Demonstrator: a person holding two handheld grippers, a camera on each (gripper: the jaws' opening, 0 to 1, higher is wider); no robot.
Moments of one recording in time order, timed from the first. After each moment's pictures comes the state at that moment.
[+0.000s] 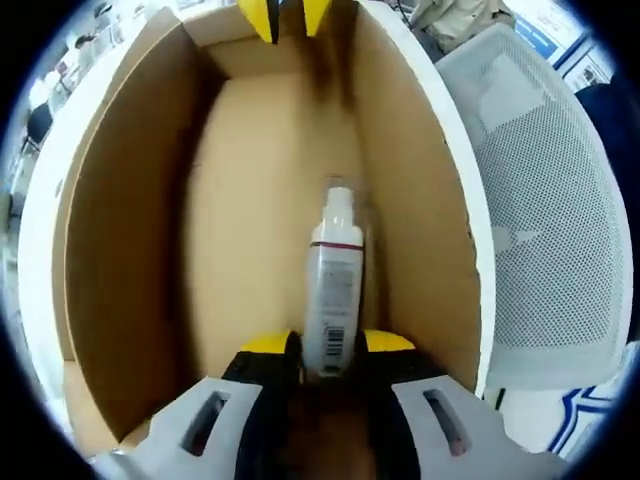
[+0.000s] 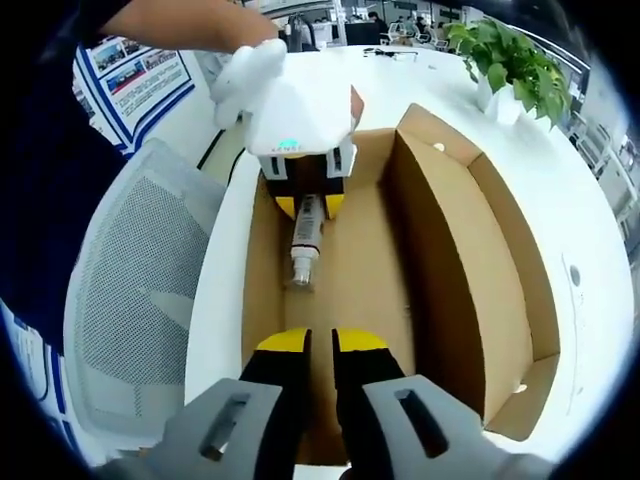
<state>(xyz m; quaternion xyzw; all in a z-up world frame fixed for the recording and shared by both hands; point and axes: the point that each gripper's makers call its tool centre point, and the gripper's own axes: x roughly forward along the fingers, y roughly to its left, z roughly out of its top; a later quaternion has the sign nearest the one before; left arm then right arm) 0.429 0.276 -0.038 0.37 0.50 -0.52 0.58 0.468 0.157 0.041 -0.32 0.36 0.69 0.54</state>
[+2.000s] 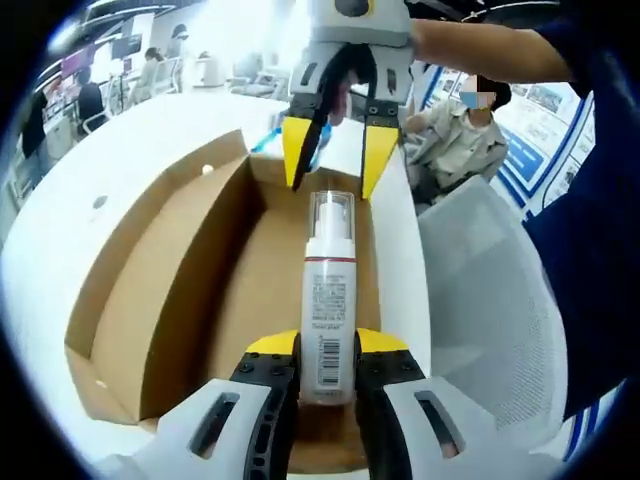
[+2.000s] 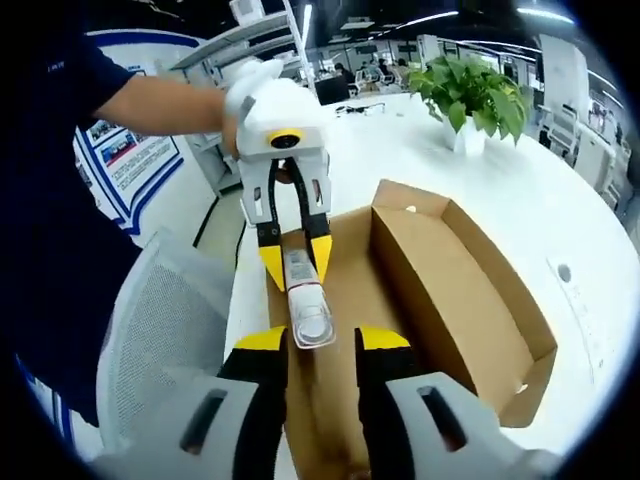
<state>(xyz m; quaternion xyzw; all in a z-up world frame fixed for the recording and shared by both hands) 0.435 0.231 0.067 0.13 0.40 -0.58 0.70 0.464 0.189 0.117 -0.15 0.33 0.70 0.61</state>
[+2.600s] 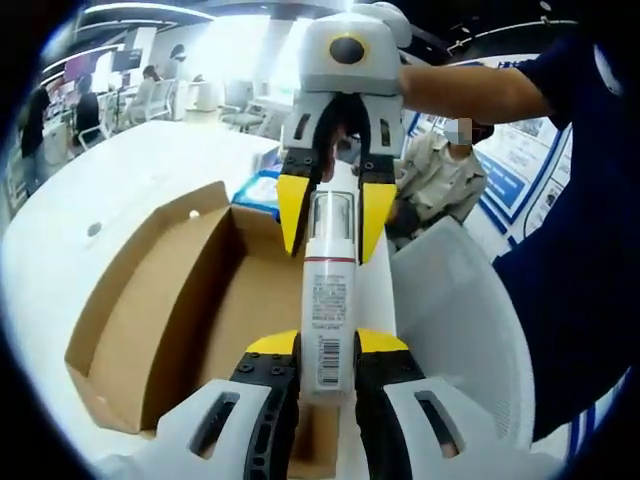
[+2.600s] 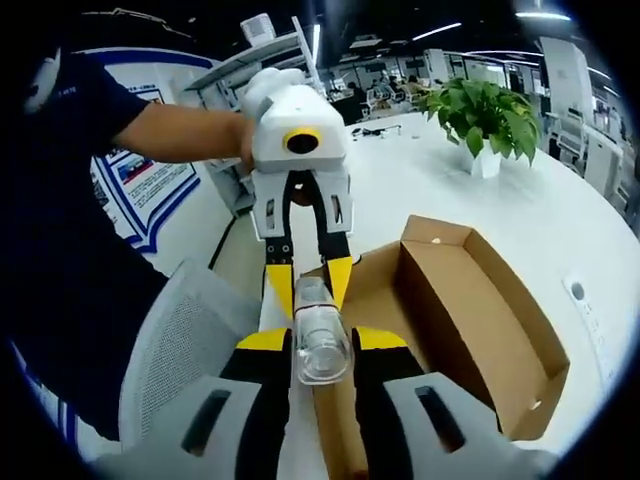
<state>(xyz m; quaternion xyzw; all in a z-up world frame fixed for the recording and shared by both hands) 0.424 0.213 0.112 0.08 0.36 -0.61 0.70 0.441 0.204 0.140 -0.13 0.31 0.72 0.60</state>
